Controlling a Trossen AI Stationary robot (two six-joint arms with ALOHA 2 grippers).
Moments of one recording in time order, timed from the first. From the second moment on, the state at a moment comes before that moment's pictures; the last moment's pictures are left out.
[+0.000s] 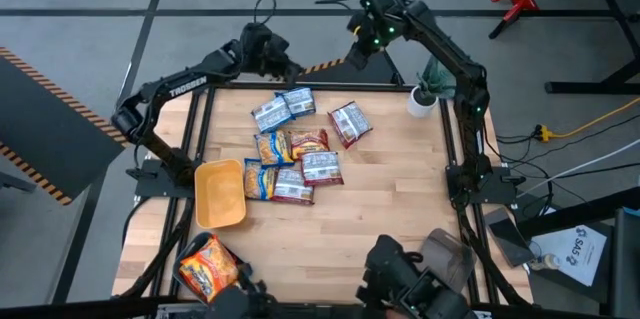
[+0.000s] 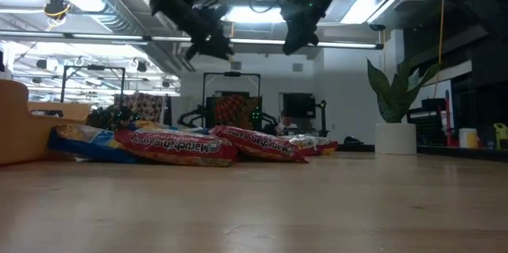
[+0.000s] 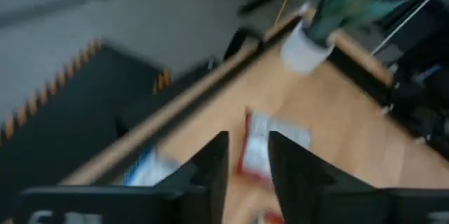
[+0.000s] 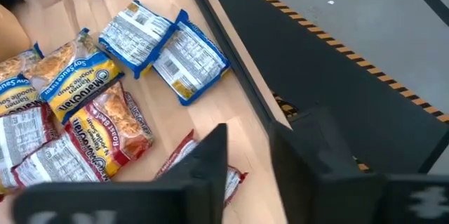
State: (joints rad) left arm 0.78 1.54 1.28 -0.30 0.29 -0.24; right arm -0.77 2.08 2.35 -1.23 -0.29 -0.22
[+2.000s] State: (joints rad) left arm 0.81 1.64 1.28 -0.47 0.35 -0.62; right arm -0.78 2.08 2.34 -1.24 -0.31 -0.24
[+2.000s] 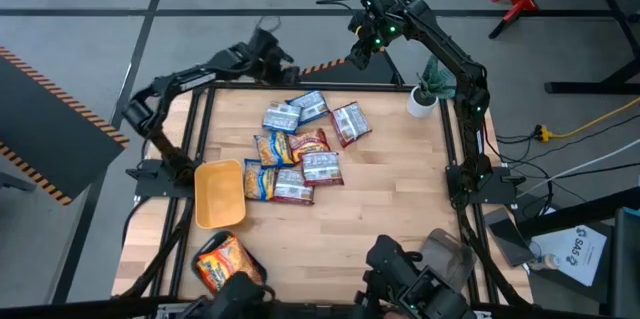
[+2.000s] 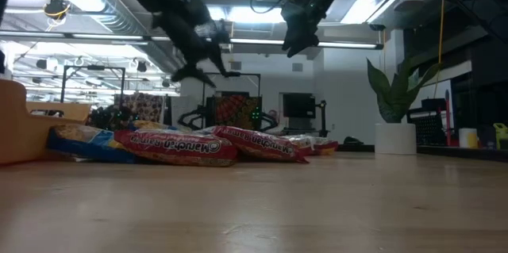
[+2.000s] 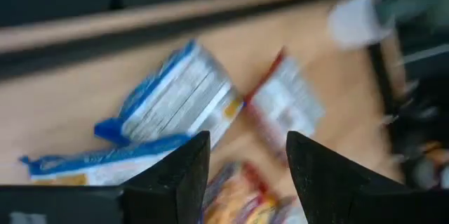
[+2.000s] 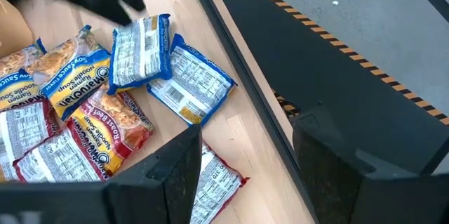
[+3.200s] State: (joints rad) left arm 0.60 1.82 1.11 -0.29 -0.11 -0.65; right arm -0.78 2.08 2.34 -1.28 -0.31 -0.23
